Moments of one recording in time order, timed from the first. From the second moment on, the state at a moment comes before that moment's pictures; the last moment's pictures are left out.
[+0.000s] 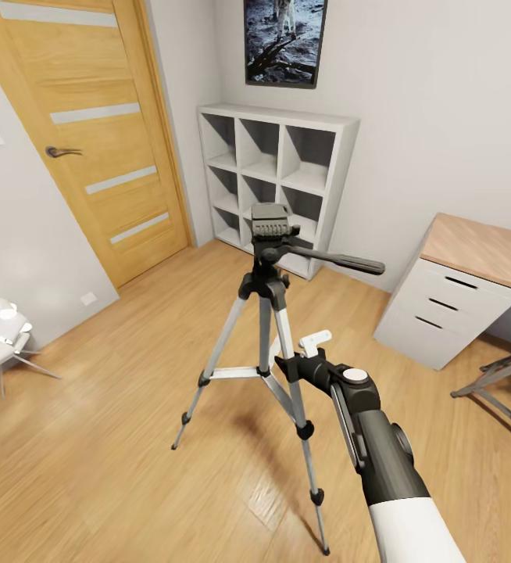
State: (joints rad) left arm -0.26 0.01 -0.52 0.00 0.92 -0.01 0.04; right arm -0.58 0.17 0.03 -1.34 0.30 0.59 0.45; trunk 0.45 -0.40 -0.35
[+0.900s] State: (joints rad) left arm -0.44 0.36 -0.49 -0.78 0.90 0.74 0.07; right arm -0.58 0.17 0.02 -1.32 0.30 0.57 0.45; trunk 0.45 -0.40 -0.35
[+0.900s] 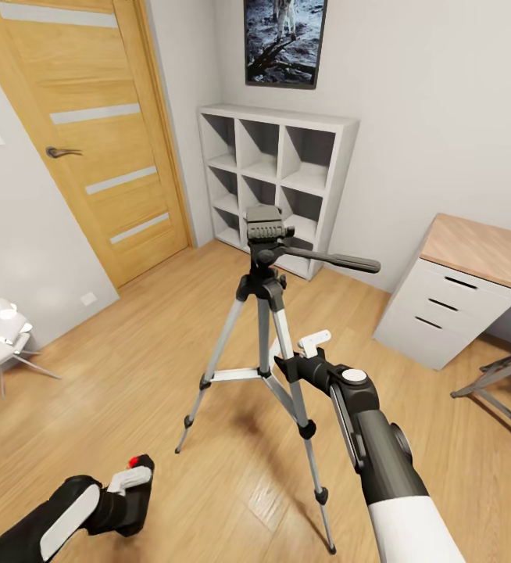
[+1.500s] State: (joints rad) left arm -1.07 0.37 -0.21 -0.96 0.92 1.04 0.25; right arm -0.58 0.17 0.02 -1.29 0.29 0.52 0.45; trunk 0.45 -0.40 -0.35
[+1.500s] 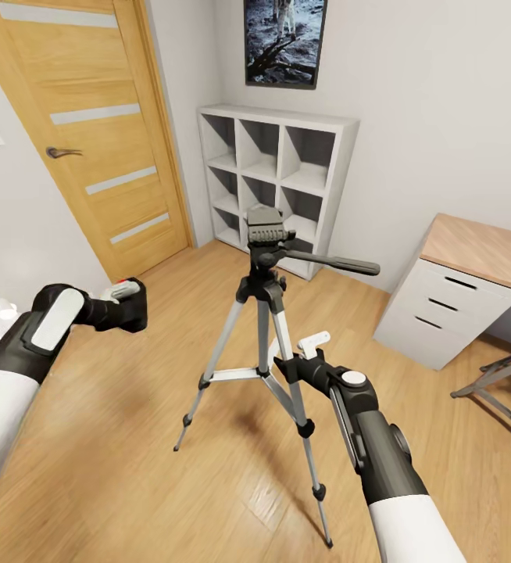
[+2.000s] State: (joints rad) left arm -1.79 0.06 -0.20 -0.44 0.90 1.04 0.27; right arm -0.58 0.17 0.03 -1.28 0.29 0.50 0.45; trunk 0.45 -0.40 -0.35
